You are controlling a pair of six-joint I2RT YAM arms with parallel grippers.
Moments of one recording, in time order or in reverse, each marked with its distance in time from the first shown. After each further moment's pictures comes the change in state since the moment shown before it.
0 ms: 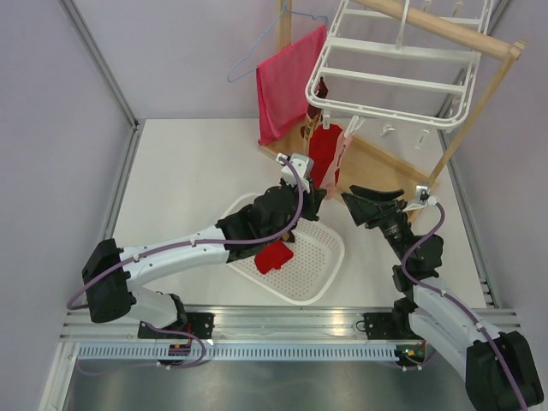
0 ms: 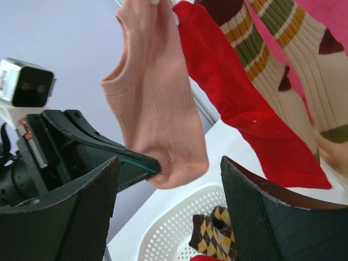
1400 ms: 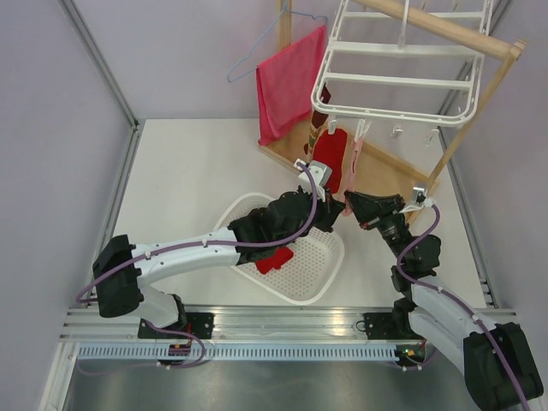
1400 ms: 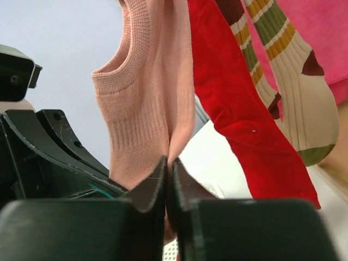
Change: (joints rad) left arm -0.060 0.068 0.053 -0.013 0.120 -0.074; right arm 0.000 0.056 -0.021 0.094 -0.017 -0.045
